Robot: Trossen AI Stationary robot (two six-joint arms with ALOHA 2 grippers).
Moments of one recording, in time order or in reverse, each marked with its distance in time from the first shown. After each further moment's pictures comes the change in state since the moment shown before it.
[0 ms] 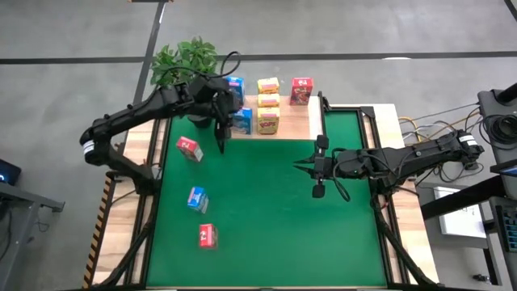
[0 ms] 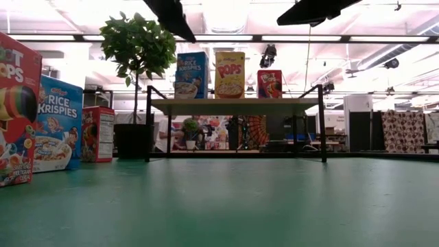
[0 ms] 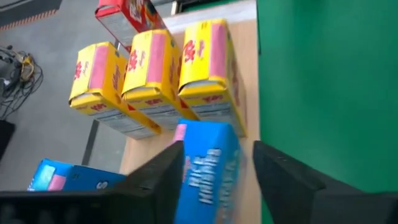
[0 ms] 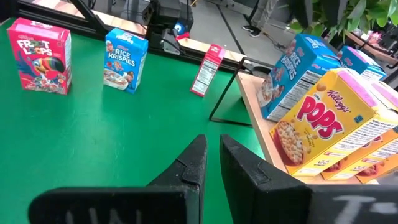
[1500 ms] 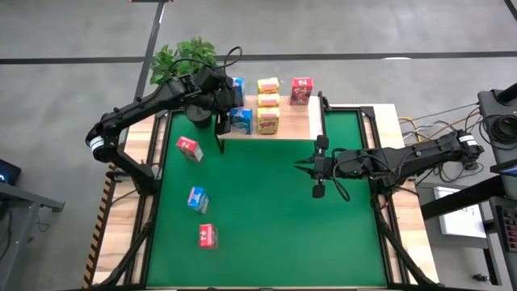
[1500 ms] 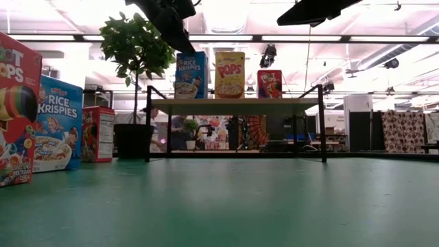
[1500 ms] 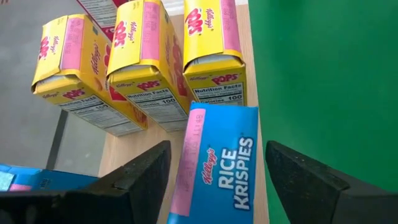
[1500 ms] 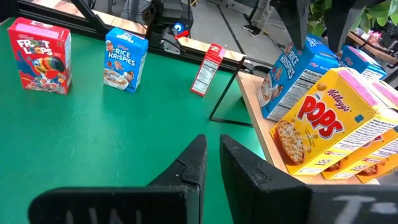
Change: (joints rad) left arm 0.124 0.069 -0.002 -0.006 0.200 0.076; right arm 0.000 0.000 -0.001 0.000 0.000 0.002
